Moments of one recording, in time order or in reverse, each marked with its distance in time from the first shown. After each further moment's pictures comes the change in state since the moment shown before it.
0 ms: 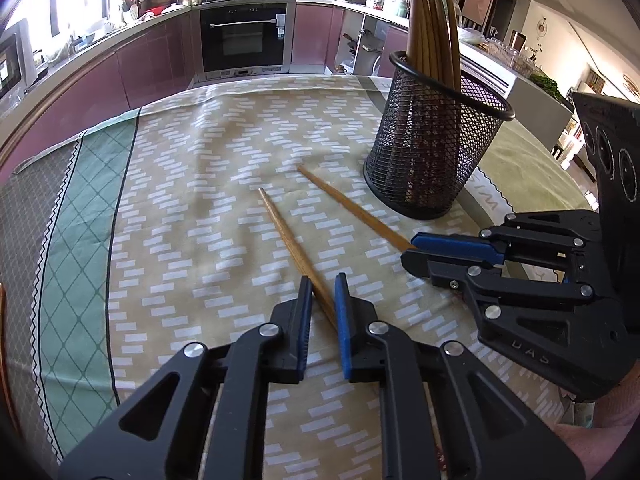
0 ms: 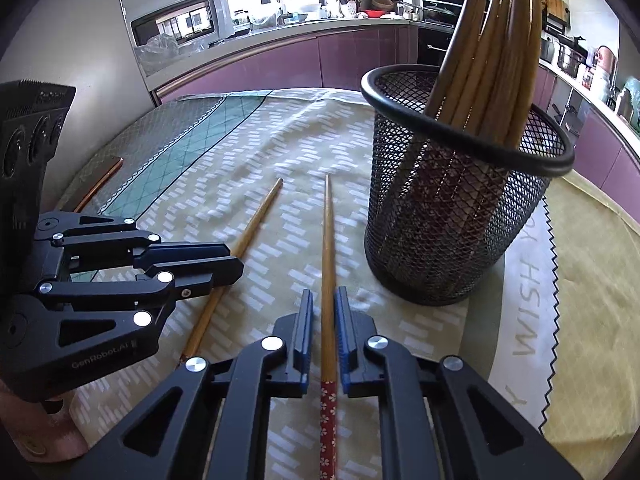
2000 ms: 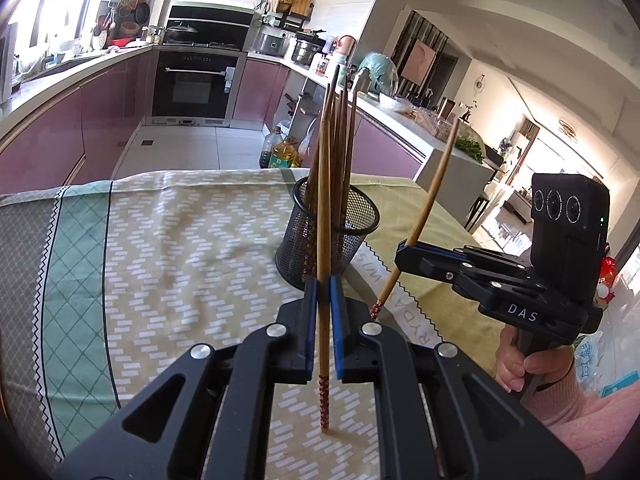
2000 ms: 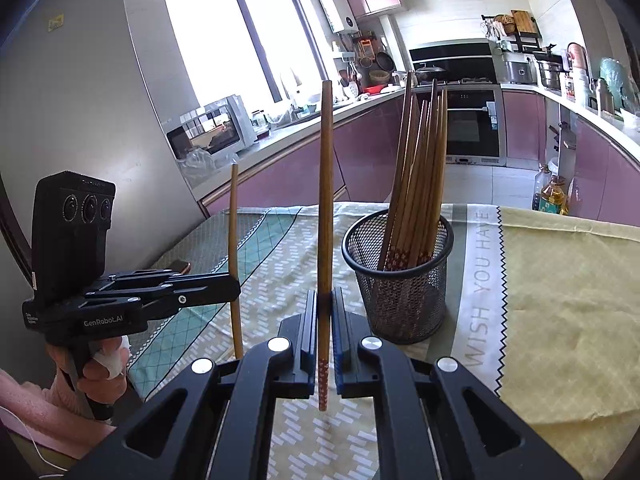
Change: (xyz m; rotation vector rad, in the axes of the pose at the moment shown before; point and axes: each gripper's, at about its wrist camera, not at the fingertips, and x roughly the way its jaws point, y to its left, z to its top) left arm -0.099 -0.006 0.022 -0.018 -0.221 -0.284; right arm -0.121 -0.035 -0.009 0.113 -0.332 0.155
